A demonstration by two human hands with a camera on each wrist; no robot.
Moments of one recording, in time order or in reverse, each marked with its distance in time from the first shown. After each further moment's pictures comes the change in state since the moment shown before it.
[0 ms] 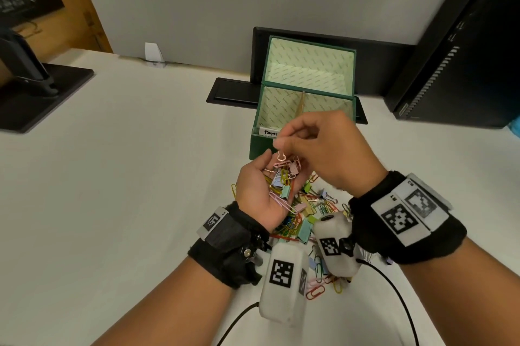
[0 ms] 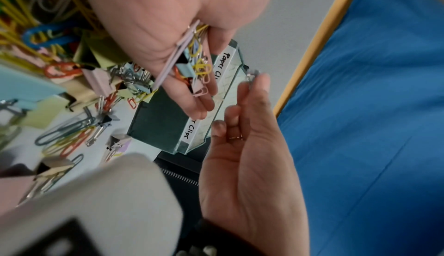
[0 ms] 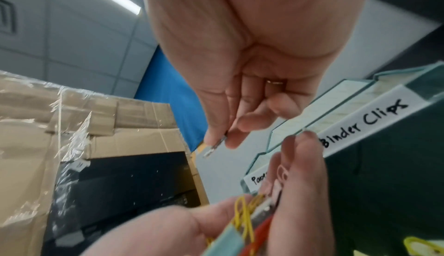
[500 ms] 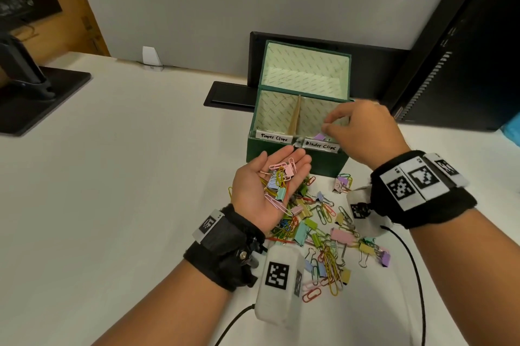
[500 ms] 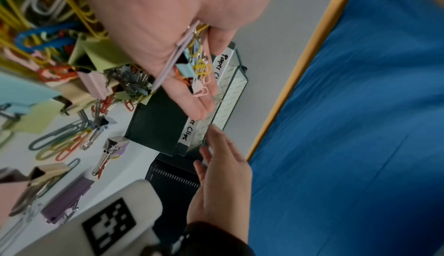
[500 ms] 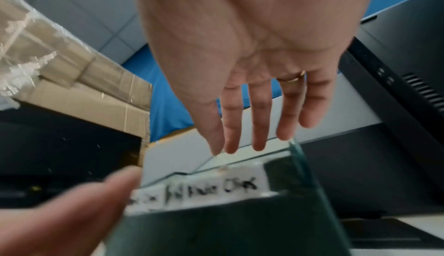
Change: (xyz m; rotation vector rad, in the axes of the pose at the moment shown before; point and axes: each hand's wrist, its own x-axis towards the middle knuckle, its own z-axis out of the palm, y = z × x) left_hand 0.001 0.003 0.001 -0.056 -0.001 -0.064; right_hand 0.034 0.041 -0.048 -0.617 0.255 0.061
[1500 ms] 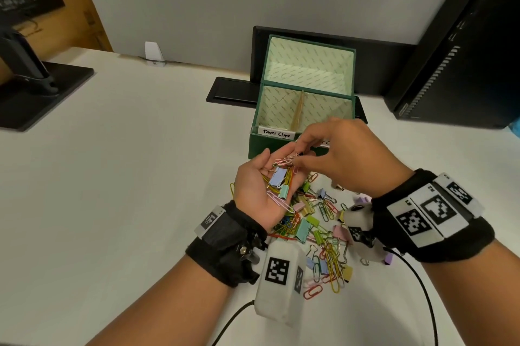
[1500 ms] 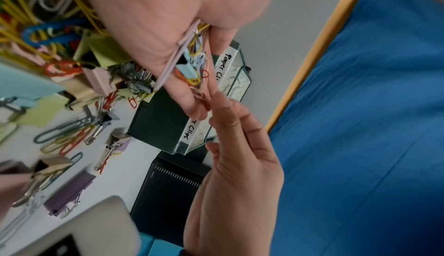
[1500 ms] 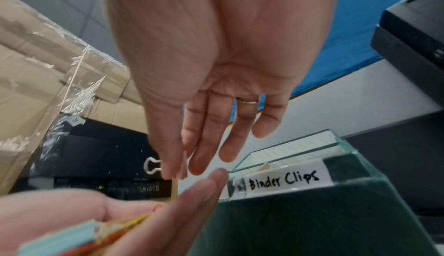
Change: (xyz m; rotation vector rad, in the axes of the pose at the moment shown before) left_hand 0.004 -0.001 -0.007 0.028 -0.072 0.012; right_hand -0.039 -0.024 -0.002 0.118 -0.249 -0.334
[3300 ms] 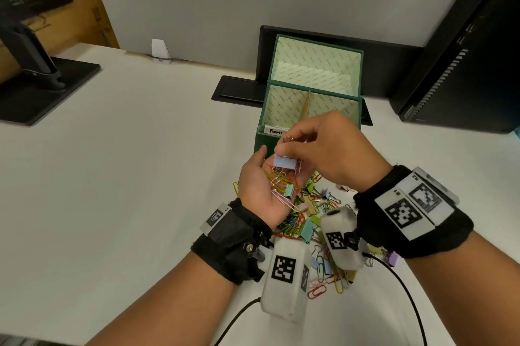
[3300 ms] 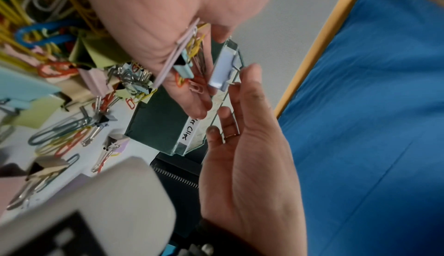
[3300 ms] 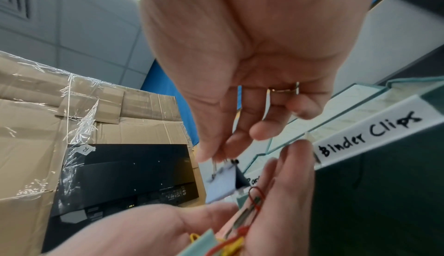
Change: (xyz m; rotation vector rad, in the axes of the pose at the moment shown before) left_hand -0.002 -0.001 0.002 0.012 0.083 0.052; right_hand 0.014 -0.026 0.013 0.363 -0.025 0.153
